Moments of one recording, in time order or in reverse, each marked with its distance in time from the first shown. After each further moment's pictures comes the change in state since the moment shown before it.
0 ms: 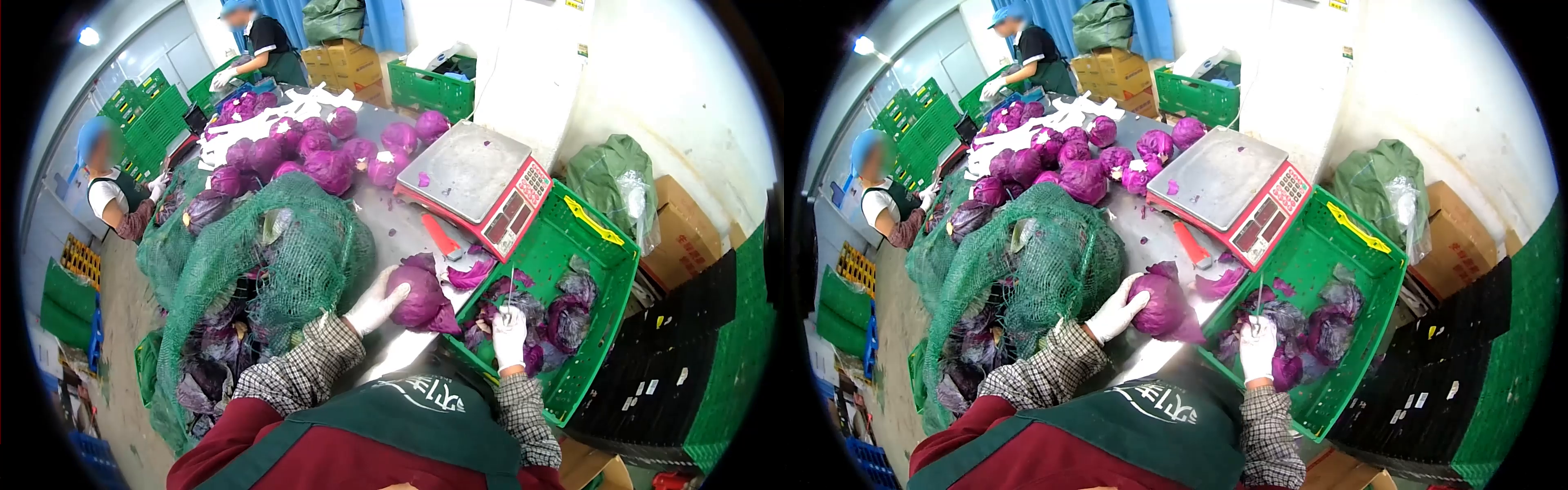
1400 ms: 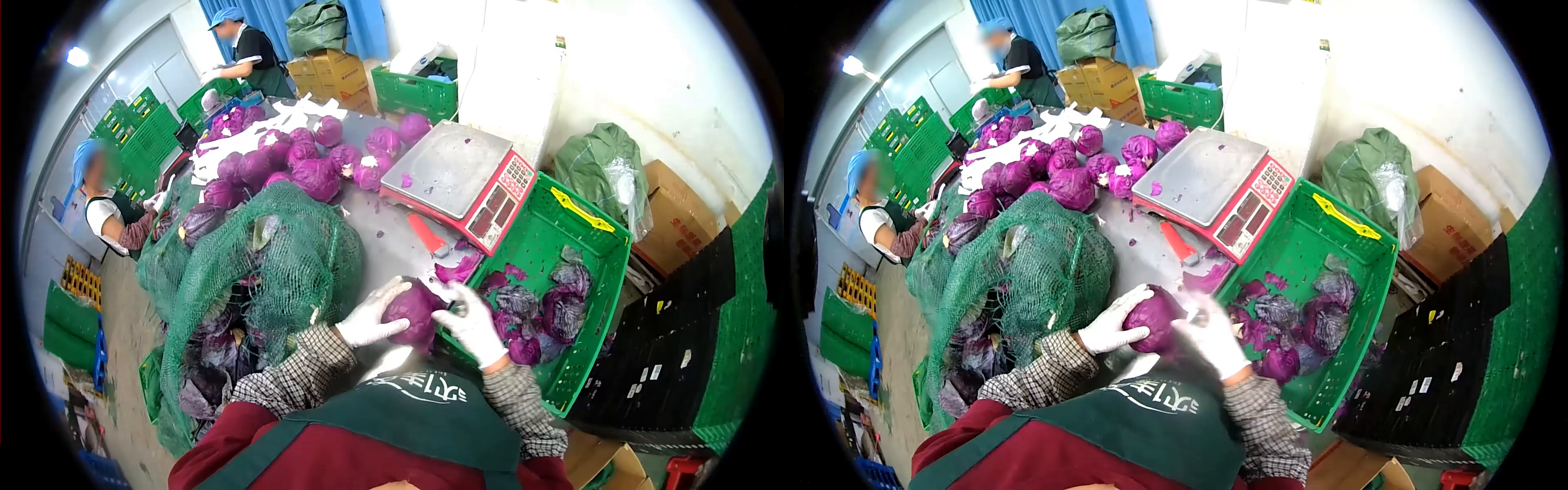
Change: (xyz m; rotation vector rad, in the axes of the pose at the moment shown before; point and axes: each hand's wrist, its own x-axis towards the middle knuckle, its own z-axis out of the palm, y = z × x) left_hand -0.025 0.036 0.001 0.460 -0.294 0.216; right_hand 0.024 -0.140 -0.038 0.590 -0.295 0.098
